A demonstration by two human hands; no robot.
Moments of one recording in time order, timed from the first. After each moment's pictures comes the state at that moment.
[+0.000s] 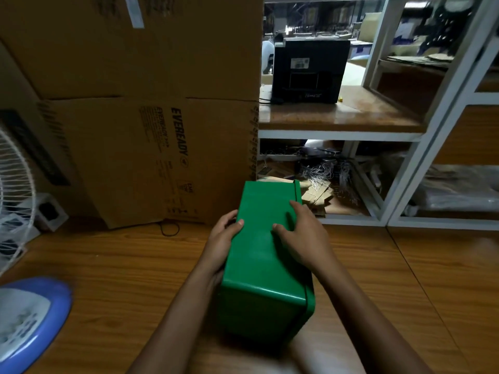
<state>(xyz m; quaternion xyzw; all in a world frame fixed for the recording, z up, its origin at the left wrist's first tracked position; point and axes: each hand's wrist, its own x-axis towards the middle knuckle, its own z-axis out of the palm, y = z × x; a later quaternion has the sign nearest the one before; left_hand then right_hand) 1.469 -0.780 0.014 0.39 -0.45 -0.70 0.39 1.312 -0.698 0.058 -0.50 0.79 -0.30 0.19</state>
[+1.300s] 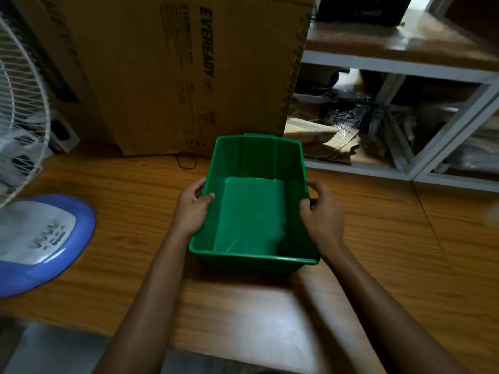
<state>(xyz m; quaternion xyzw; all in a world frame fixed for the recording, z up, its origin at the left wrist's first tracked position) 1.582 -0.770 -0.030 0.53 -0.53 -0.55 0.37 1.350 -0.683 -0.032 -0.48 0.79 -0.37 0.09</state>
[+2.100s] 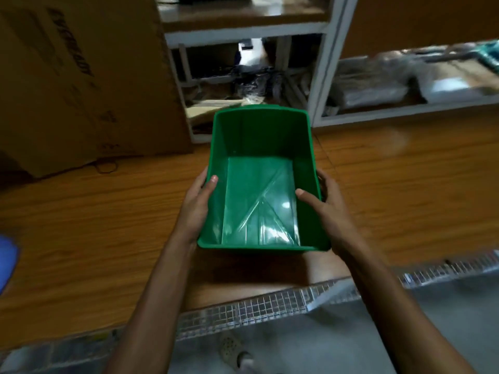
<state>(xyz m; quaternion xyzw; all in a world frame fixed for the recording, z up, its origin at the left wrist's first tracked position) 1.449 -0.612 0.001 0.38 -0.54 -0.68 0.33 1.266 -0.462 -0.002 -0.28 0.68 -0.59 0.32</state>
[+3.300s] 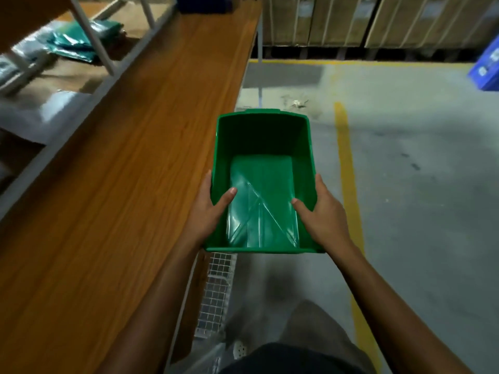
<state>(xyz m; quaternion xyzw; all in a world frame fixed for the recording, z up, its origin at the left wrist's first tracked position) 0.929 -0.224 -0.048 -0.08 -0.80 -0.58 -0.11 1.005 -0.007 -0.063 0.22 0.90 -0.38 -0.07</state>
